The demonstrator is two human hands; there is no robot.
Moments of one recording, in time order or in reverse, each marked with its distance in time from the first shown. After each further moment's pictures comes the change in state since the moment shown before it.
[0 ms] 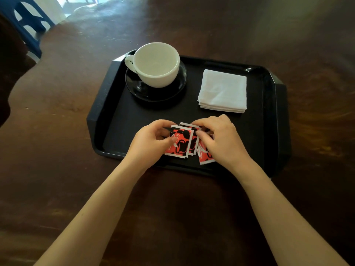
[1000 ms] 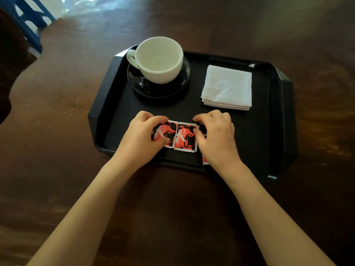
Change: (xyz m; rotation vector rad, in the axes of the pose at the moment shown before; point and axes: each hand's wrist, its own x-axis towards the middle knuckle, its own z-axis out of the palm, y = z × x) left_hand 0.004 -0.016 -0.019 0.507 0.087 0.270; right_hand 0.002 -0.008 0.027 -0.119 0.178 0.031
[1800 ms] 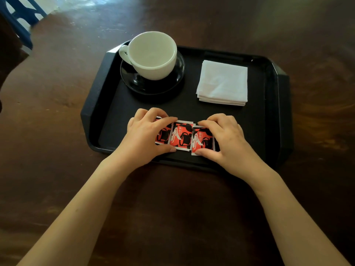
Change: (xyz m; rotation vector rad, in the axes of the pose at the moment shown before) left_hand 0.008 0.003 0.008 0.269 -0.115 0.189; right_hand -0.019 0.034 -0.027 -0.045 -0.247 -0.188
